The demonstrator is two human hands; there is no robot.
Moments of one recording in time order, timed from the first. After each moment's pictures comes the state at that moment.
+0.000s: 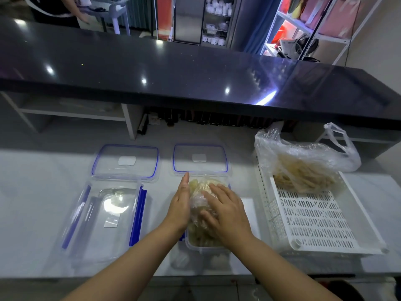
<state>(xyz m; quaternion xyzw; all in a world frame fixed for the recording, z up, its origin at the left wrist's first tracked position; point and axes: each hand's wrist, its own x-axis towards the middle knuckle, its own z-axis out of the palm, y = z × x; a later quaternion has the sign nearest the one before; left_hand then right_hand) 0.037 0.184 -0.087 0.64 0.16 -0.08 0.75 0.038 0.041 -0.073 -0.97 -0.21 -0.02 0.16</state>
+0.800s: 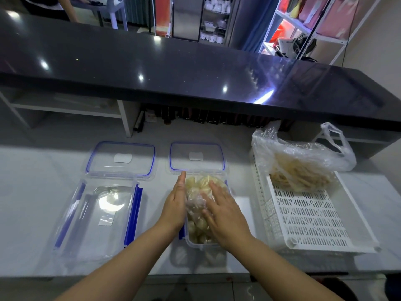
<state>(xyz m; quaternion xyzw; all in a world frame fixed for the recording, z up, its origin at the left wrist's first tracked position) 0.044 0.184 -0.101 0.64 0.17 -0.08 0.74 0.038 0.037 -0.066 -0.96 -0.21 0.08 0.14</state>
